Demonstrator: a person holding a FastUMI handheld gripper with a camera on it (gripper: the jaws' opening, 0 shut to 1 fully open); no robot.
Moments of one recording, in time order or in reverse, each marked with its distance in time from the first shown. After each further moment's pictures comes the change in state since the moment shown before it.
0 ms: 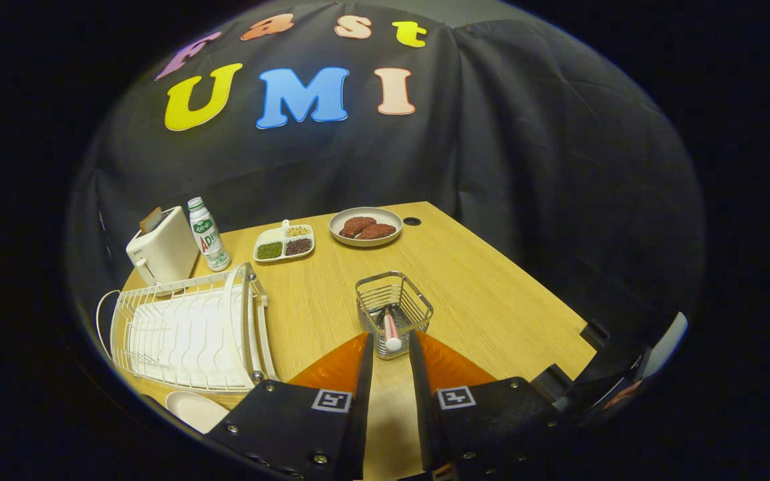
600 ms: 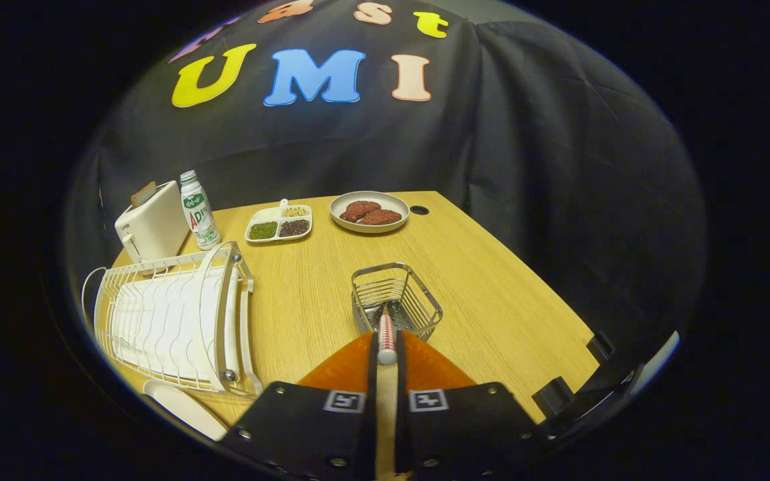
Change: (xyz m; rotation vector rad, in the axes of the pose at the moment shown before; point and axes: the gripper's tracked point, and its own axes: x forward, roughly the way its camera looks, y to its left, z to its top) arm 0.035 0.003 -0.009 -0.085 0.045 0.013
